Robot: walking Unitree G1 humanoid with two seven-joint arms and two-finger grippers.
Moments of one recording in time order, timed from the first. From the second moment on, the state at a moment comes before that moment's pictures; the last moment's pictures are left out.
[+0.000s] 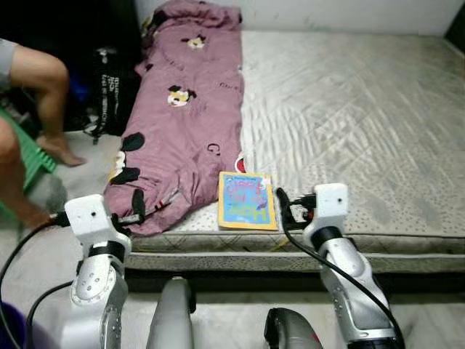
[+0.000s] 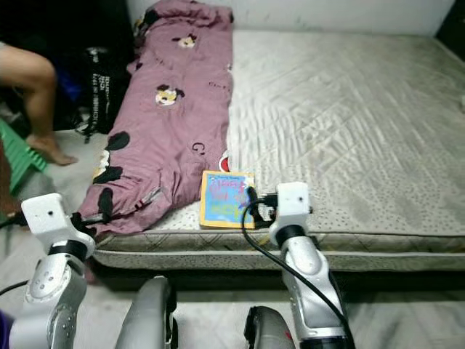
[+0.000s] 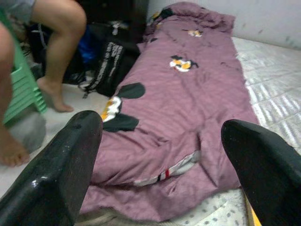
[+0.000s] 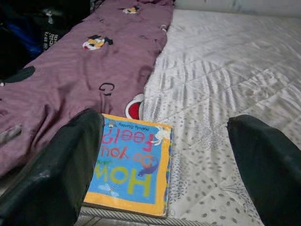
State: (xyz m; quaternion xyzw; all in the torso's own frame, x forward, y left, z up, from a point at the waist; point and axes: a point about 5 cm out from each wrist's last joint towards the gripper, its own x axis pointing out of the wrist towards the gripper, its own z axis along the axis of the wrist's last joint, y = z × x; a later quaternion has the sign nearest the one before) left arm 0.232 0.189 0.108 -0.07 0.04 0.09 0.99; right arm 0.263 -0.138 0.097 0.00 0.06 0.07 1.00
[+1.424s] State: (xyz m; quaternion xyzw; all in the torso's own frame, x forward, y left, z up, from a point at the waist) left arm 0.240 0.185 0.113 -0.08 0.03 0.08 0.99; right arm 0.266 -0.138 0.096 0.00 0.08 0.07 0.99
